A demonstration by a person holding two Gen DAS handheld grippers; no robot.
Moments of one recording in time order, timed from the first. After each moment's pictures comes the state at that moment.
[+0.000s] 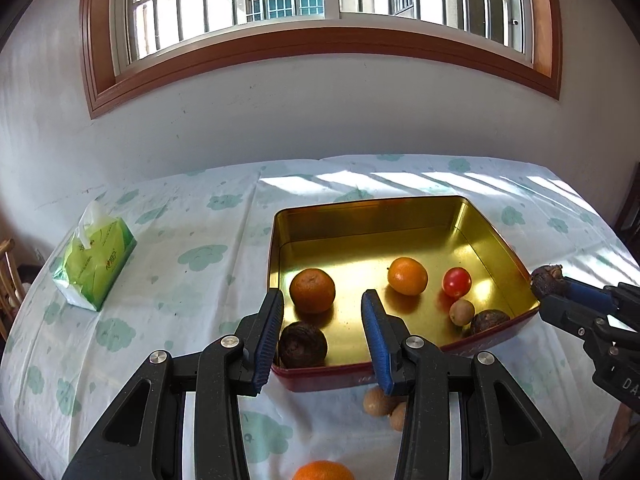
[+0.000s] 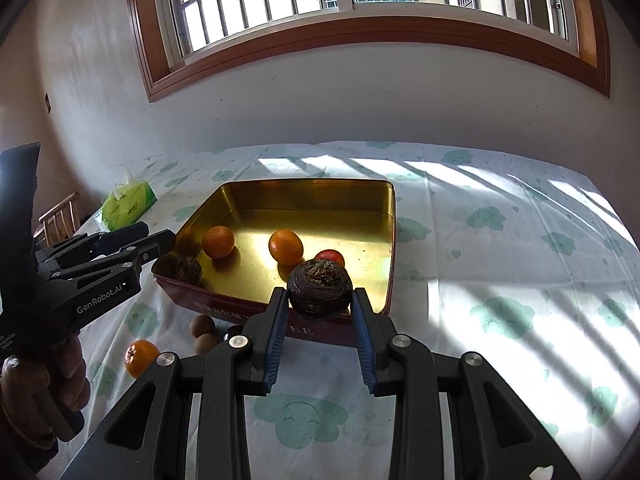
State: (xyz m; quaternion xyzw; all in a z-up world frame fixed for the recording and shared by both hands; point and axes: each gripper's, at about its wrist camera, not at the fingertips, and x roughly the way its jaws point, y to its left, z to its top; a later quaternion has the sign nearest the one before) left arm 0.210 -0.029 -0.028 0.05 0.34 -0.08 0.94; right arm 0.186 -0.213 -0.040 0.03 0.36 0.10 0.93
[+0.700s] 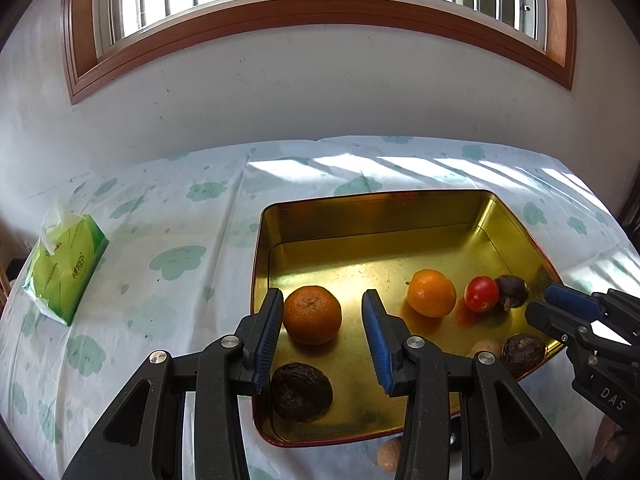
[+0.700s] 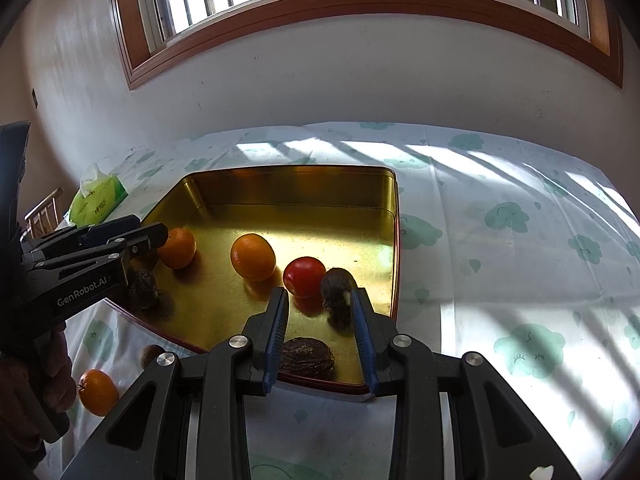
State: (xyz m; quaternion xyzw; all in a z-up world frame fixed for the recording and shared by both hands) left arm 0.262 -0.031 -0.054 0.05 0.38 -0.09 0.92; right arm 0.232 -0.213 -0.068 0.03 0.38 0.09 0.92
